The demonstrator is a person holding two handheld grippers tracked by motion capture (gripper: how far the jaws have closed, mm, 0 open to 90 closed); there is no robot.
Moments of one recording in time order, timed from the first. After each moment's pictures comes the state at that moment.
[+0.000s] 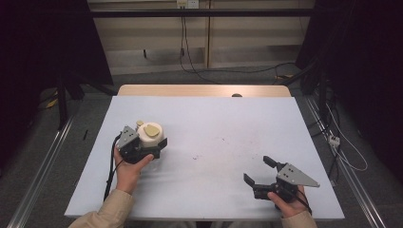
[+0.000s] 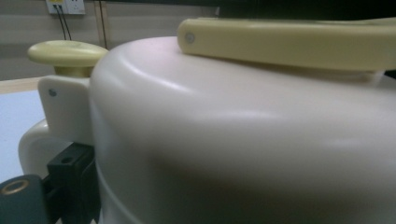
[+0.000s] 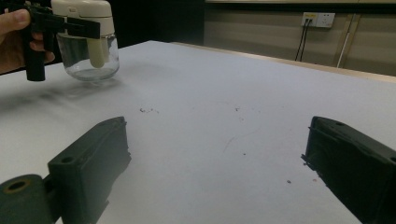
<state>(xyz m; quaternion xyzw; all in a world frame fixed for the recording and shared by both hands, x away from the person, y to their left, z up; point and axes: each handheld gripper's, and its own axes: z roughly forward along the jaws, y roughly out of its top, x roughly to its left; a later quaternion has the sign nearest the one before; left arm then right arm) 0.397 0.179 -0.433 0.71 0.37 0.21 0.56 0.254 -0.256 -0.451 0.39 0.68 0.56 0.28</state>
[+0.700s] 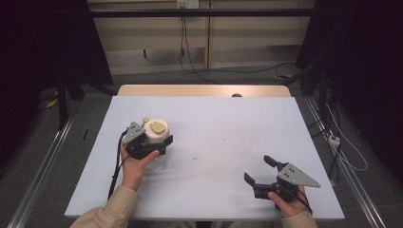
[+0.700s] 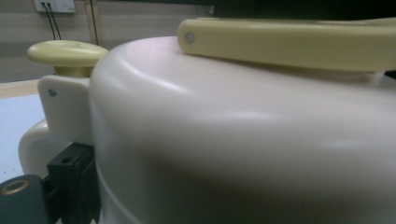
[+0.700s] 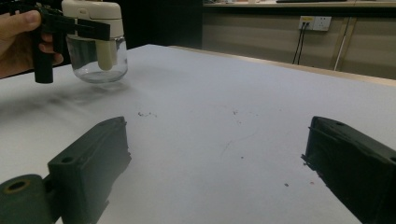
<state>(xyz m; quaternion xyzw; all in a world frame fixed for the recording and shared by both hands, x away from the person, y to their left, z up) 0.407 0.163 -0.430 0.71 0.36 0.20 0.57 0.254 -0.257 -0.450 0.39 0.68 0.56 0.28</state>
